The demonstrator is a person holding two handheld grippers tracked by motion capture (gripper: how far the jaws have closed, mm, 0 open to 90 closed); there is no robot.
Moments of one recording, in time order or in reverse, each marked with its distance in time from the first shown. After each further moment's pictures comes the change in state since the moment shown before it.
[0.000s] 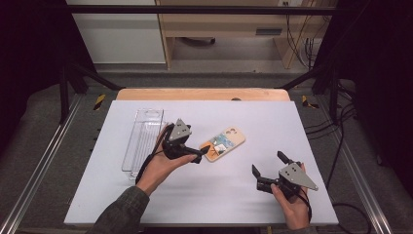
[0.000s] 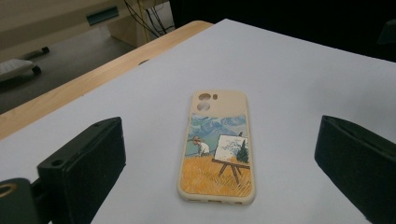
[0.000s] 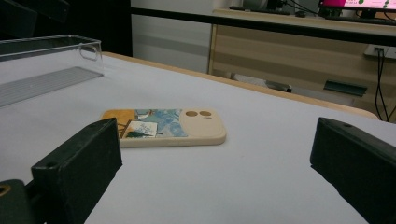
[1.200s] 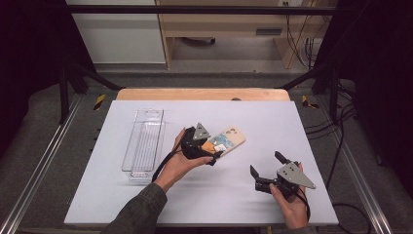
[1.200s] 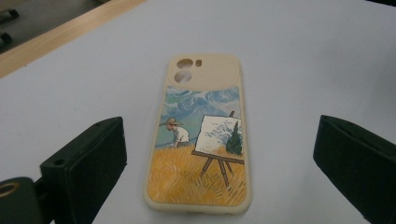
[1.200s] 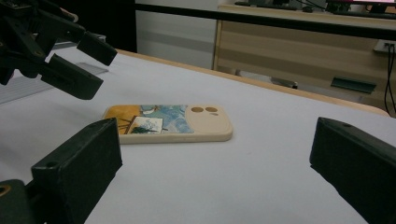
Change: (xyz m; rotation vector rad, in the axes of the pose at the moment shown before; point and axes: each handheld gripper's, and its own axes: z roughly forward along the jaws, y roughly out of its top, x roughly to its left) left arm -0.013 -0.012 0.060 0.158 -0.041 0.014; right arm 0.002 -0.003 0.004 0.014 0.022 0.002
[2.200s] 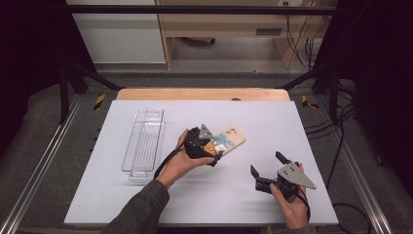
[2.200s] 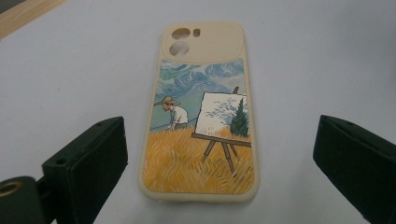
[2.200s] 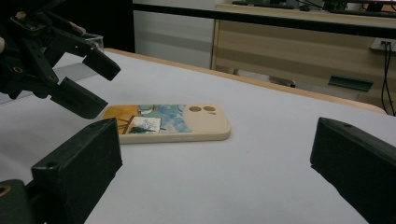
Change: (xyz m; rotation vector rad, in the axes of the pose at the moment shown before) left arm 0.003 -0.001 0.015 0.109 -0.005 0.023; right arm 0.000 0.000 -0.001 0.003 -0.010 0.008
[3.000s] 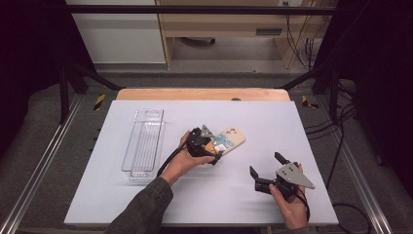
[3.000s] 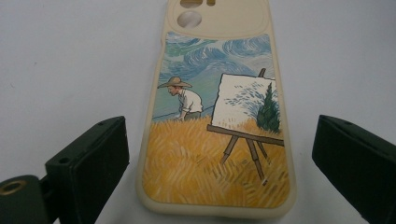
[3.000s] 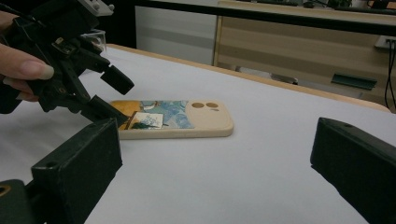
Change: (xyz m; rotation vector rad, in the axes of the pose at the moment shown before) left arm 0.012 -0.010 0.030 0.051 -0.015 -0.046; right arm 0.001 -0.001 0.001 0.014 0.009 -0.008
